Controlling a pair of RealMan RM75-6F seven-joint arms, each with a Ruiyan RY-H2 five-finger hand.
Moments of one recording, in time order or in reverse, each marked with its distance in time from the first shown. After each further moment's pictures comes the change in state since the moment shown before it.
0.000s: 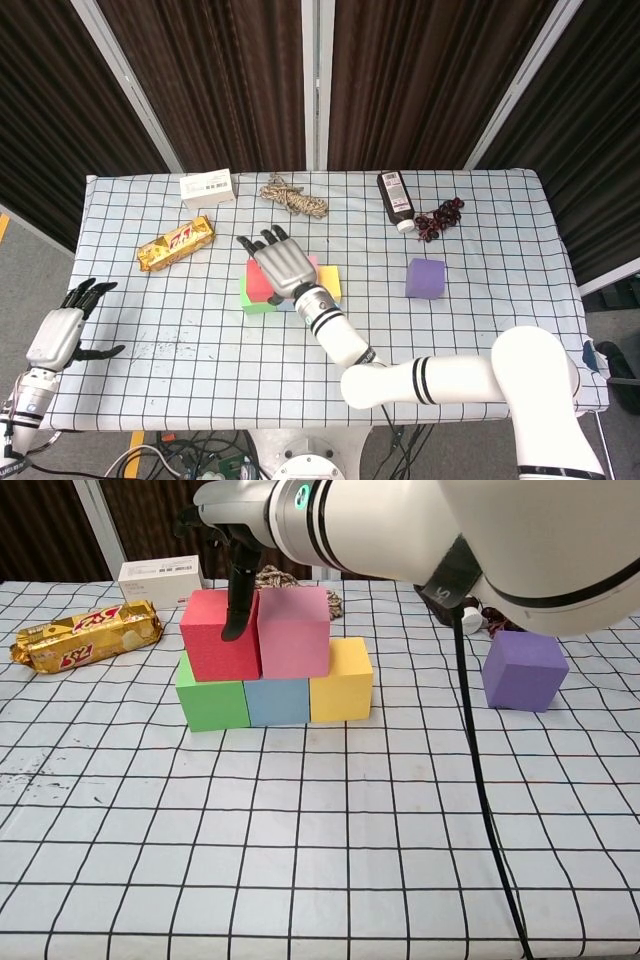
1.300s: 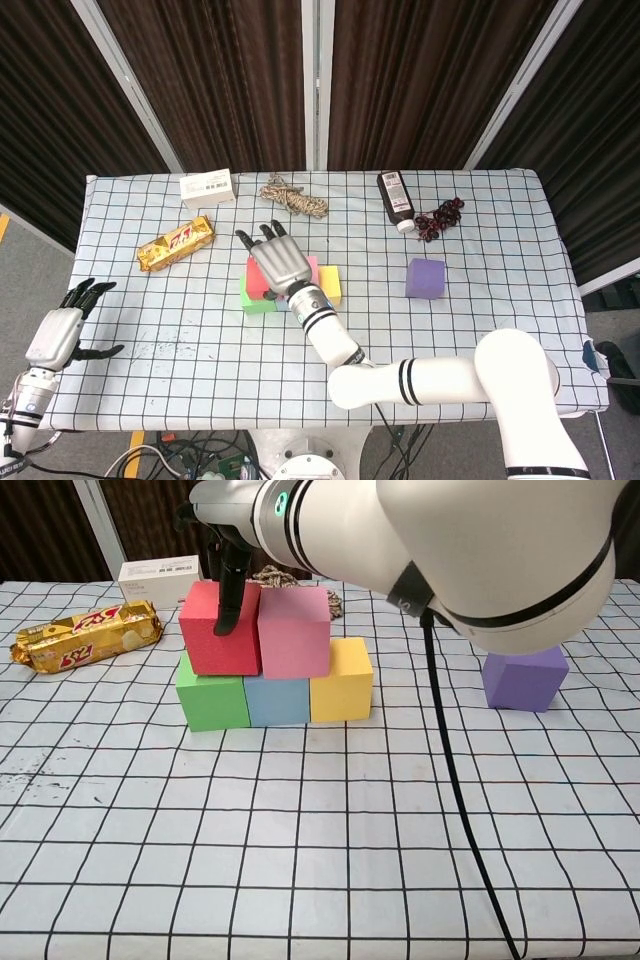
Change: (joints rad) left arm -0.001 -0.003 -0.001 0.010 -0.004 -0.008 -0.006; right arm 0.024 -0.060 0.019 0.062 0.026 0.048 -0.043
